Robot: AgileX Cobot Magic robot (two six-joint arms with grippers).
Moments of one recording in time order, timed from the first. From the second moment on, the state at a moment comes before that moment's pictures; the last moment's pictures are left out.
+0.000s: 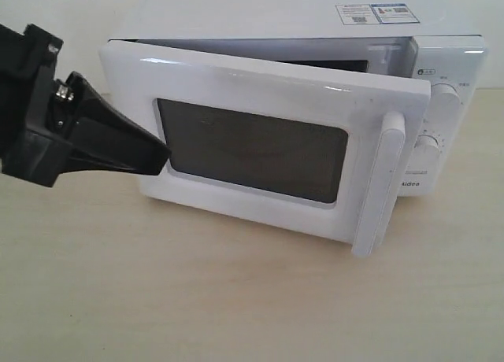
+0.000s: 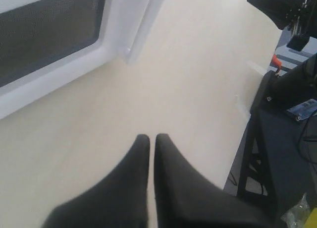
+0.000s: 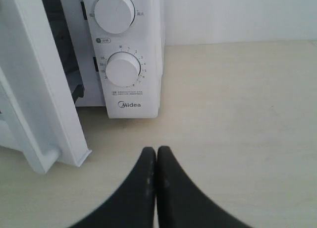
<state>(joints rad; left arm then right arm) -0.45 1.17 -0.99 -0.76 0.96 0.76 0.05 0.01 0.00 0.05 0.33 0.01</state>
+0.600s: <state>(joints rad) -0.45 1.03 -0.99 -0.77 0.96 0.77 0.05 0.01 0.00 0.04 -0.07 0.03</state>
